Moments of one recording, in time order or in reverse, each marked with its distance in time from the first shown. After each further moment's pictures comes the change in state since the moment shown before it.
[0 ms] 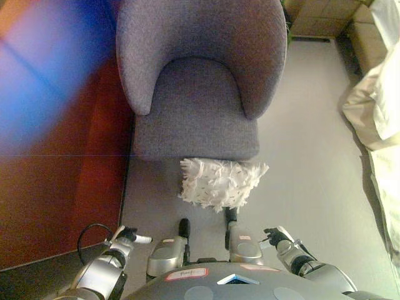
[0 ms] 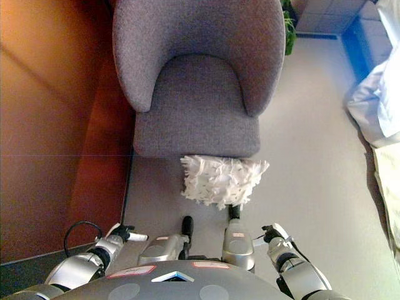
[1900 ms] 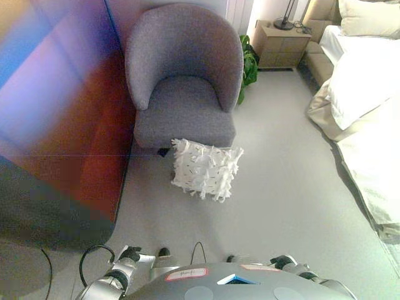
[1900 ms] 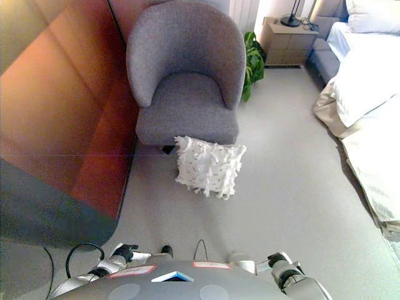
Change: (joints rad) left arm 0.093 -0.031 0.021 -0.056 -0.009 -0.019 0.007; right arm 0.106 0.001 -0.027 -0.005 0.154 0.119 0.077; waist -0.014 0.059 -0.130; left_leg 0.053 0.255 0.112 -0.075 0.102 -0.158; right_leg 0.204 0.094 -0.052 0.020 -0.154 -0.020
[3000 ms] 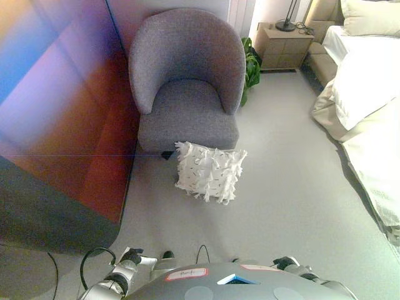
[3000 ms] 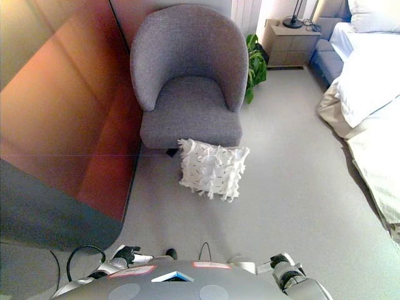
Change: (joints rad) left arm 0.053 -0.001 -0.018 -0.031 0.002 -0.003 -0.009; right arm 0.016 0.002 -0.001 0.008 0.004 -0.002 -0.022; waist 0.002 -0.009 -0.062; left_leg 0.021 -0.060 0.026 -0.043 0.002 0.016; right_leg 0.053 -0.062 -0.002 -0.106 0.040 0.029
